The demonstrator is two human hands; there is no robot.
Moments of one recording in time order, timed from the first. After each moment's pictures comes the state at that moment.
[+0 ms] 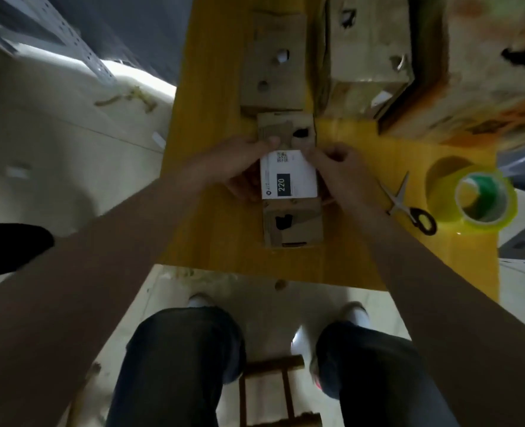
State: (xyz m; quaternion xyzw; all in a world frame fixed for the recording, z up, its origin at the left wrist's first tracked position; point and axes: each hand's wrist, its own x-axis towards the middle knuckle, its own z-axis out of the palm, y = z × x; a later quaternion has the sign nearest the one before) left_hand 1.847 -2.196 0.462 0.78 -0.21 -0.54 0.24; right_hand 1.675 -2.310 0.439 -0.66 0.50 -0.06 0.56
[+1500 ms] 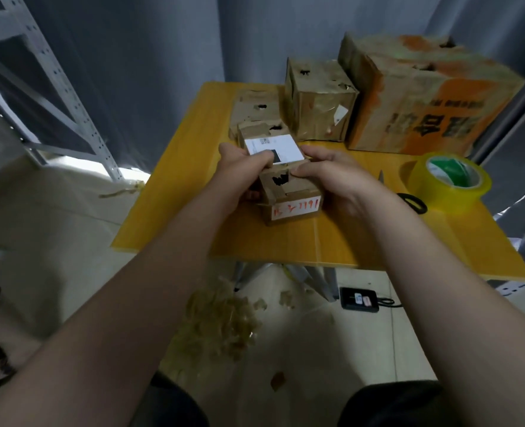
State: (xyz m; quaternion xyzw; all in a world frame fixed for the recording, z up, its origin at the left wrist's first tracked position) left_hand 1.762 -2.176 0.415 0.76 -0.15 -0.30 0.56; right_hand 1.623 -2.285 0.424 -0.67 0.32 -0.14 0.65
